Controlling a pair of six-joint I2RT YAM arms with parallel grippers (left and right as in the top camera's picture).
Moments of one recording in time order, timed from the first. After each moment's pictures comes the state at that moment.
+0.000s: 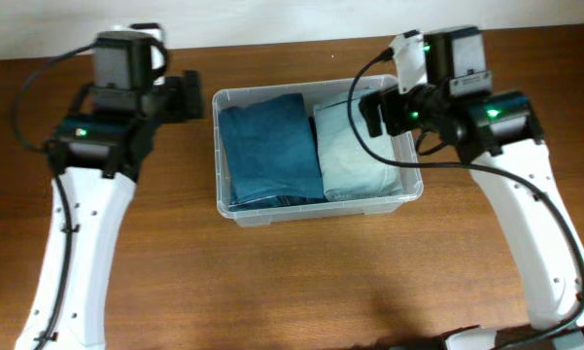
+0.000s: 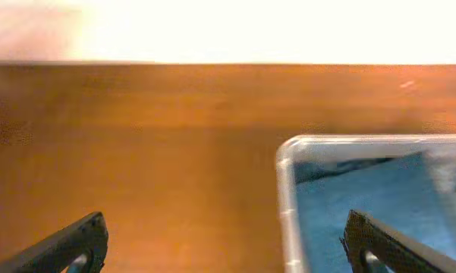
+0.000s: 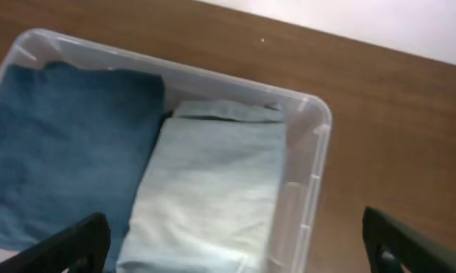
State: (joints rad) left arm -0.16 1.56 1.71 -0.88 -0.17 -0.11; right arm 0.18 1.55 1.66 -0.95 -0.09 -0.10
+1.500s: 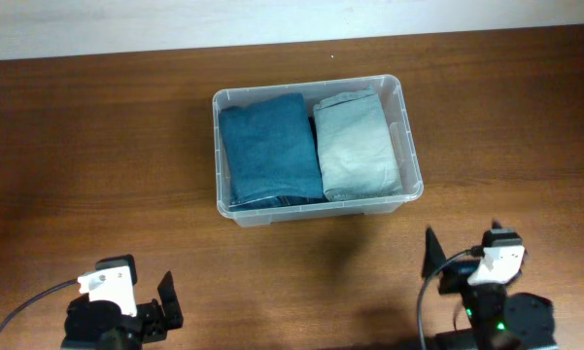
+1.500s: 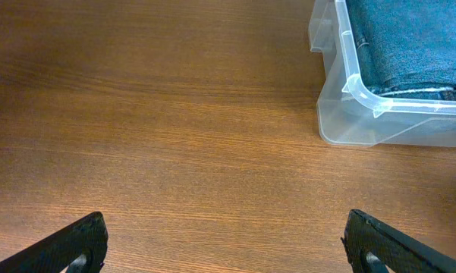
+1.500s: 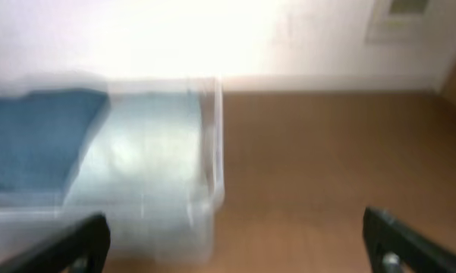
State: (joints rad) left arm -0.13 0.36 0.83 -1.18 -0.16 -0.16; right arm 0.07 0.03 0.44 -0.61 0.06 0.03
